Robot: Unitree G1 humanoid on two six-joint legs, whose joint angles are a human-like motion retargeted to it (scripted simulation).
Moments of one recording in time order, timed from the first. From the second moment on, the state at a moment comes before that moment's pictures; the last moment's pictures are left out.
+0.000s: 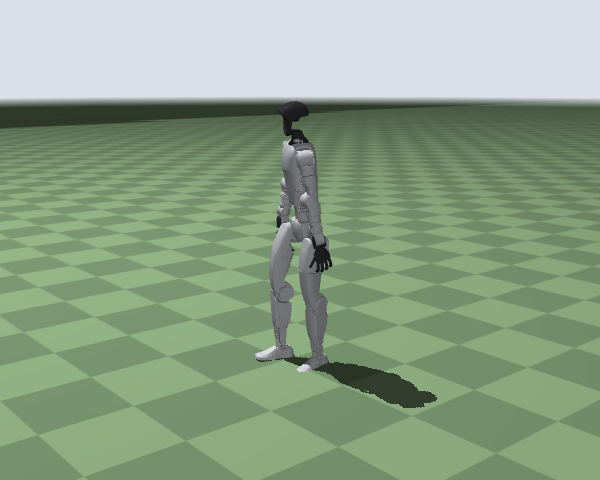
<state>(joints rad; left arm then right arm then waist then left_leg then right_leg) 0.03 0.14 0.29 1.59 0.23 0.07 -0.12 -0.07 -0.07 0.11 1.32 -0.26 0.11 0.28 -0.24 0.02 -0.02 -0.07 -0.01 0.35 0.03 -0.14 0.03 -0.33 -0.02 -0.10 0.17 -0.04 -0.05</state>
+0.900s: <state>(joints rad) -0.02 0.05 0.27 1.46 0.17 0.01 -0.11 0.01 -0.08 -0.02 1.49 -0.21 0.14 0.22 -0.18 -0.08 -0.11 -0.19 0.09 0.43 0.65 -0.21 0.09 -0.14 -0.19 -0.56 0.05 -0.07 -0.07</state>
